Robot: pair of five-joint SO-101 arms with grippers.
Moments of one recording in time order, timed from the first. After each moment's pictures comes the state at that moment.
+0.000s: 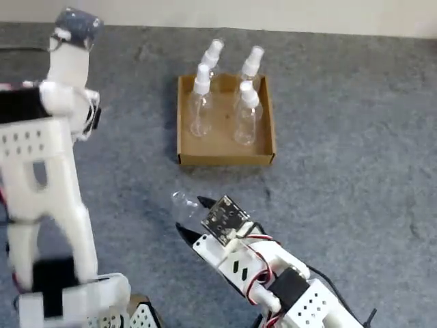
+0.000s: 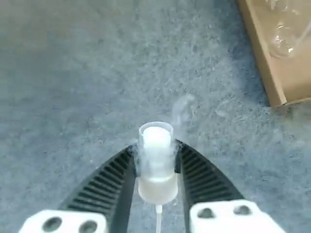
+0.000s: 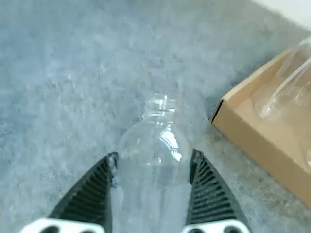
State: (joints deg) left arm -15.9 -12.6 -13.8 92.5 -20.3; right arm -49.2 -86.1 87.5 32.7 8.1
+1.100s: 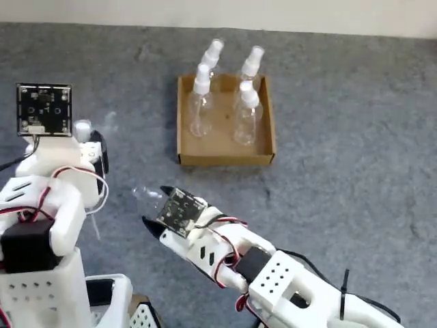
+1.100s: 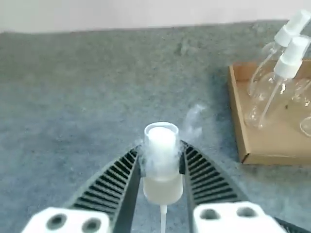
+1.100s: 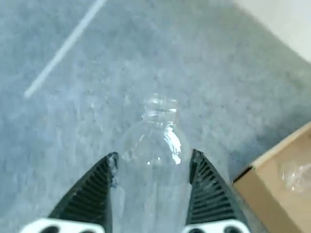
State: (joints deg) left arm -11.6 -59.2 25.4 75.6 -0.9; right arm -55.7 -50.2 76.6 2.9 13.8
